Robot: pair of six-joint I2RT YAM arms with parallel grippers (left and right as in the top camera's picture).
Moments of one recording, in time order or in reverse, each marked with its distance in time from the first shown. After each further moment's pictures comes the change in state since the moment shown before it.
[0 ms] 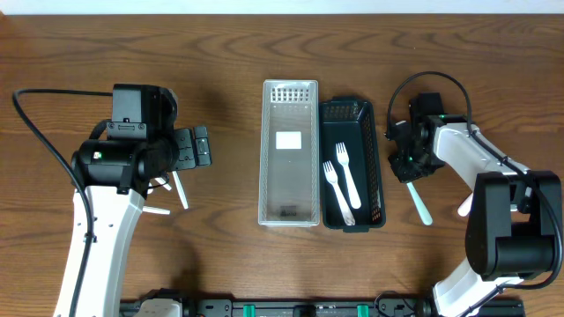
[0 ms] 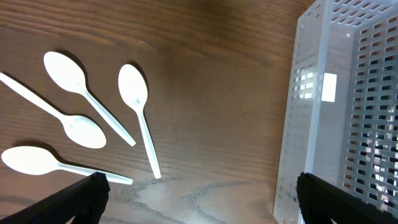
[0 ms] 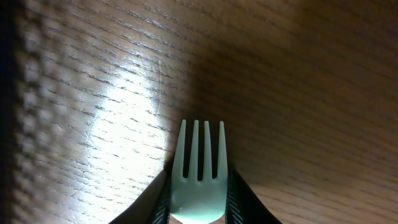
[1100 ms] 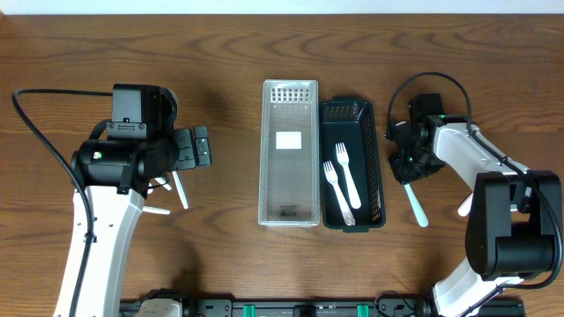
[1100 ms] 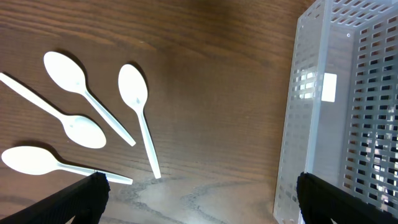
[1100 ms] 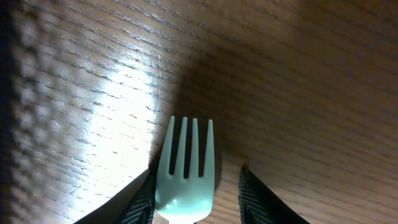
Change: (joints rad) left arm 0.000 0.000 0.000 0.000 0.000 0.000; right arm 0.000 0.000 -0.001 -0.008 0.003 -0.002
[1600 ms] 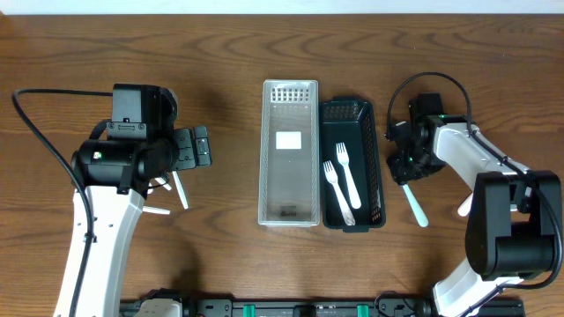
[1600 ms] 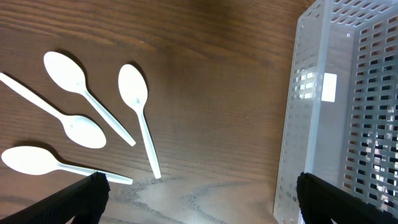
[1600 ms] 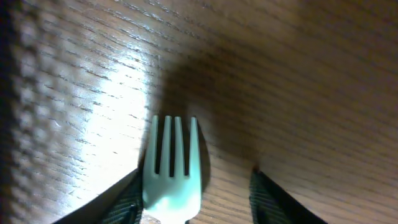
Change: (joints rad) left arm 0.000 0.000 0.000 0.000 0.000 0.000; right arm 0.000 0.000 0.000 0.000 0.000 0.000
